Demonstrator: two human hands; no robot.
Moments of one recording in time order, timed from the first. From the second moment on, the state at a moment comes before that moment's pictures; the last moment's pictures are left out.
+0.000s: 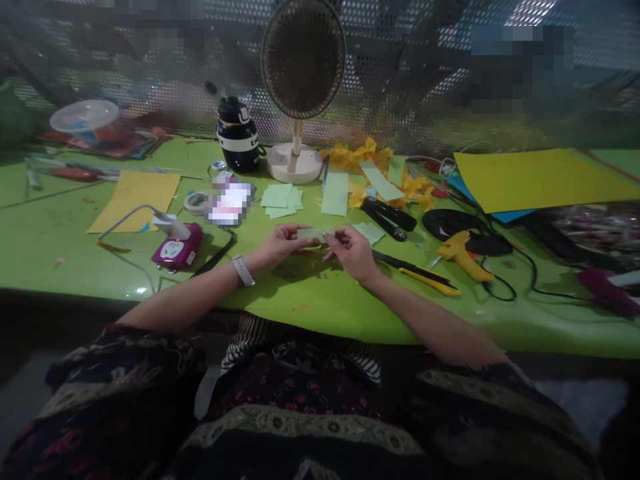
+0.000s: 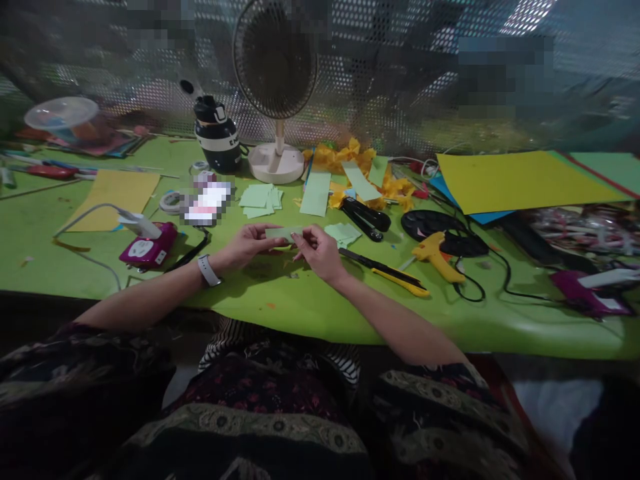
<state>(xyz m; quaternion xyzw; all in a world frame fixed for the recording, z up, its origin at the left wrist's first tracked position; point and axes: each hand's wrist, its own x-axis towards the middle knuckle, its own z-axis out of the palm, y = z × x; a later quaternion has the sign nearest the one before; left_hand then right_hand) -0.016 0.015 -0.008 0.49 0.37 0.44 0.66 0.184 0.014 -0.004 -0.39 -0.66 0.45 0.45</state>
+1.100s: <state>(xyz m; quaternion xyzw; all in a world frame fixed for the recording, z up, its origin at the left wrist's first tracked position) -0.016 0.017 -0.014 0.49 0.38 0.45 0.65 0.185 0.017 0.004 -0.44 -0.61 0.52 0.41</state>
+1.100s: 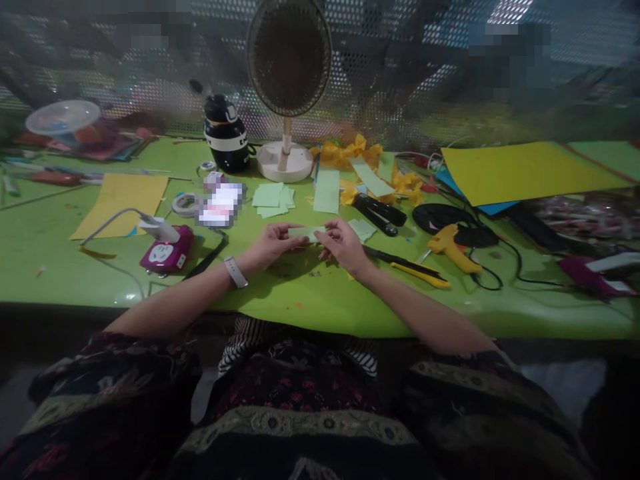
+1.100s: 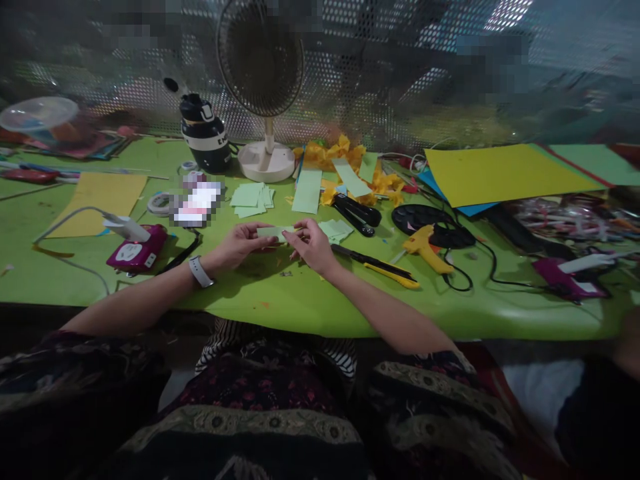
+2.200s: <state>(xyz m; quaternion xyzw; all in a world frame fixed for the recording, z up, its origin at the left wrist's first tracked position) -0.027 0.030 -0.010 0.44 0.40 0.32 0.74 0.183 0.020 0.008 -0.43 -0.58 0.64 0.26</state>
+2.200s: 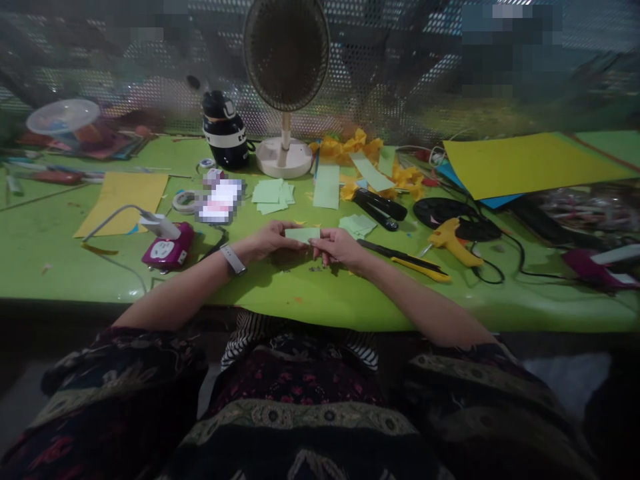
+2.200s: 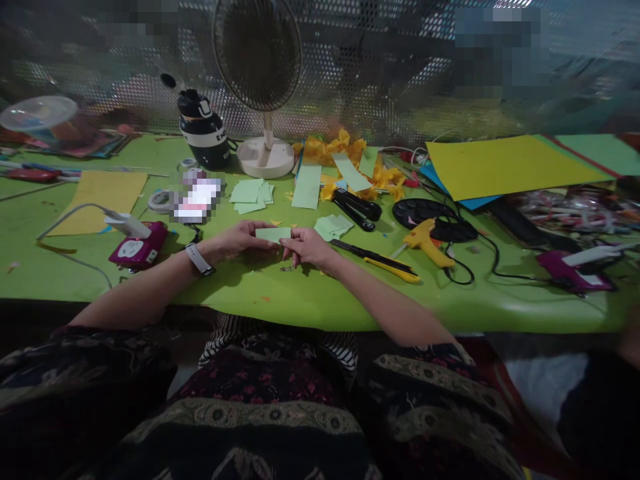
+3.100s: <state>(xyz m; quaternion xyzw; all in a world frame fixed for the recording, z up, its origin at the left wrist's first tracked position) -0.050 0.038 0.008 0.47 0.44 0.30 0.71 0.190 0.019 0.027 -0.48 -0.54 0.64 0.26</state>
